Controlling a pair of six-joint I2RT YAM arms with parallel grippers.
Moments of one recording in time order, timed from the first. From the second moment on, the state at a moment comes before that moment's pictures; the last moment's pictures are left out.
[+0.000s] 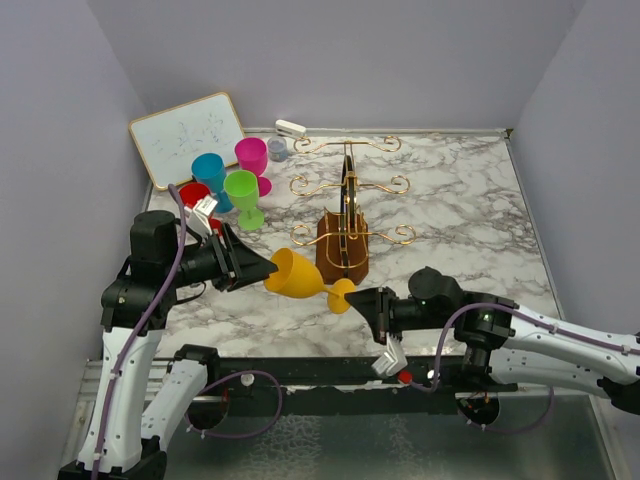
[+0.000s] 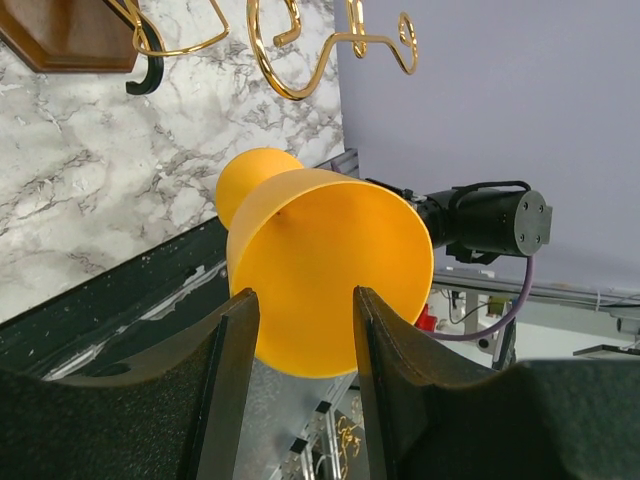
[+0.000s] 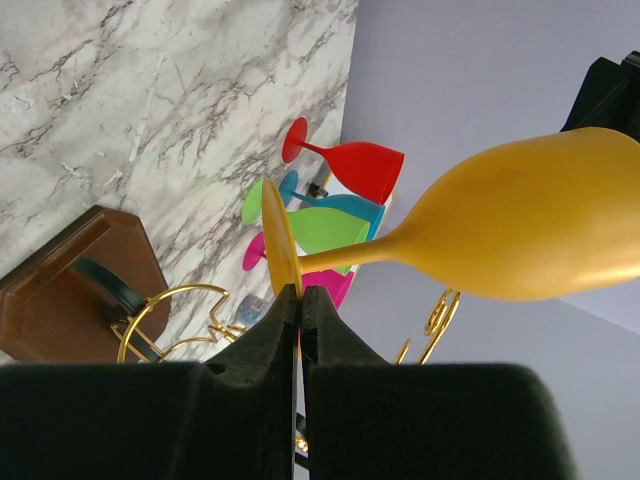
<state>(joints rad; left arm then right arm) -0.13 0.71 1.06 -0.93 0.87 -0.83 1.18 0.79 0.66 -0.34 -0.26 -1.84</state>
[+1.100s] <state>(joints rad) -0.13 0.76 1.19 -1.07 0.78 -0.73 1.18 0.79 0.66 -0.29 -0.17 -1.88</state>
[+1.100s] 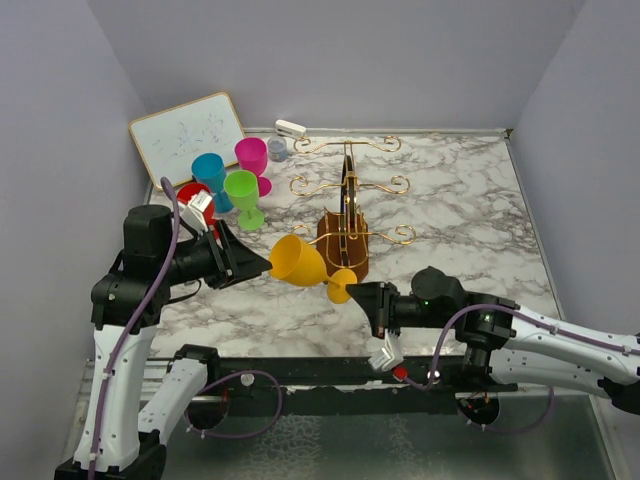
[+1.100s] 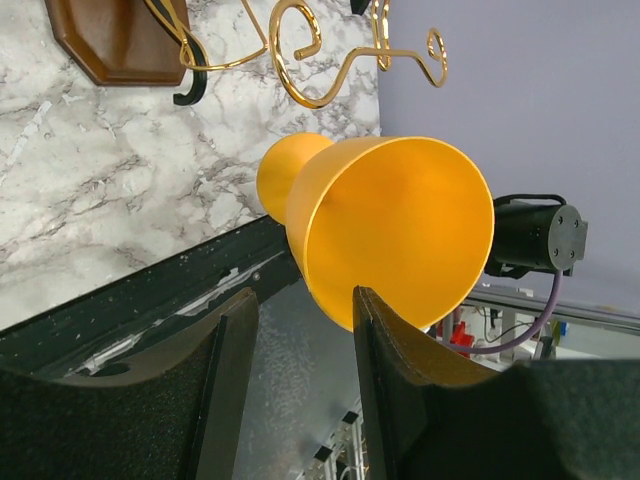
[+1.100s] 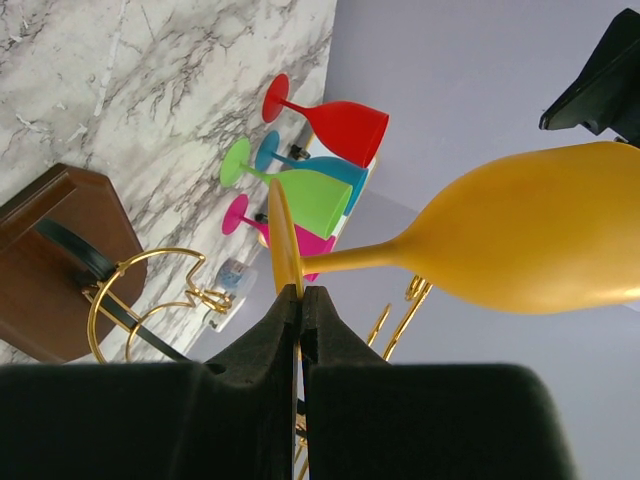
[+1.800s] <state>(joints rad) -0.13 0.76 1.12 -1.05 0.76 -0.73 1.18 0.84 0.69 -0.29 -0.17 -1.92</state>
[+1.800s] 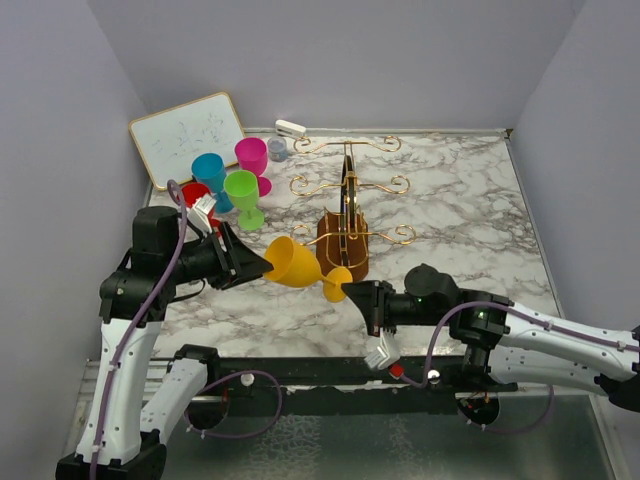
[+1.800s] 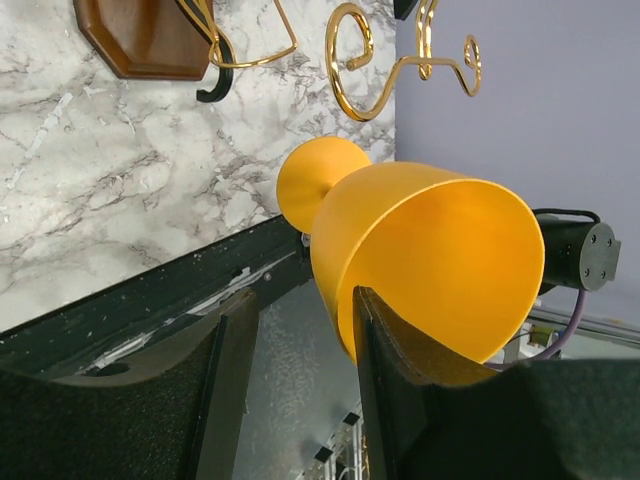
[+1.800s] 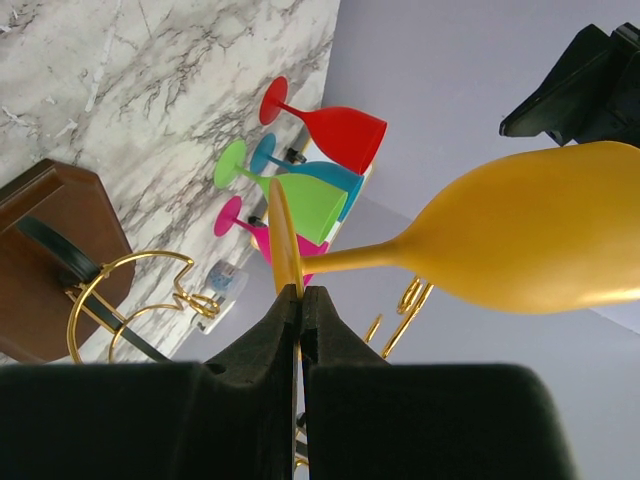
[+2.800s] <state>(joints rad) -0.13 0.78 1.53 -1.17 0.42 -0.66 1.18 0.74 0.68 -0.29 -0.17 -1.78</state>
